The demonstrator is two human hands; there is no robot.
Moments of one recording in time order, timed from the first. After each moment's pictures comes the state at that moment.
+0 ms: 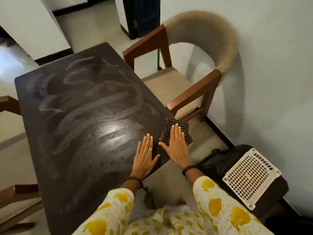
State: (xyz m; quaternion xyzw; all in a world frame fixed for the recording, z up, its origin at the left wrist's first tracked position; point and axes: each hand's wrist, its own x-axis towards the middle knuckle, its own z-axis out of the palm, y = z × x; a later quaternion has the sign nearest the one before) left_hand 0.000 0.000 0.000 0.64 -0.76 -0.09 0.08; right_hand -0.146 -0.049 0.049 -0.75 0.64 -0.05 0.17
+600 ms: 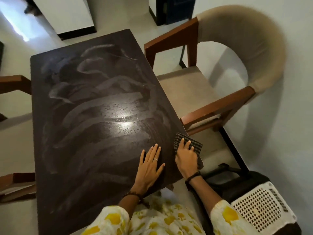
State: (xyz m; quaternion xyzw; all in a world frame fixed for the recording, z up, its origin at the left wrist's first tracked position) left_hand -0.010 -0.028 -0.004 0.70 -0.69 -0.16 0.05; right_hand -0.146 -0.108 0.047 -0.75 0.62 0.17 0.14
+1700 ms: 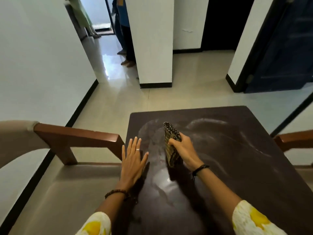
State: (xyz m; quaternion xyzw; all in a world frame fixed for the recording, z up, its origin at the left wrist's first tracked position) left_hand 0.561 -0.205 -0.002 0.87 -0.46 0.00 0.17; right_hand 0.421 -0.333 0.086 -0.65 0.39 -0.21 0.62
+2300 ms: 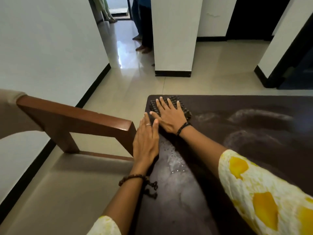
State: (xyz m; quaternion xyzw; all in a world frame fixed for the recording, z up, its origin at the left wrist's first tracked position) left_hand 0.641 -0.262 -0.054 0.88 -0.36 -0.03 0.30; right_hand 0.630 -0.393 -0.027 -0.97 0.22 0.01 0.08
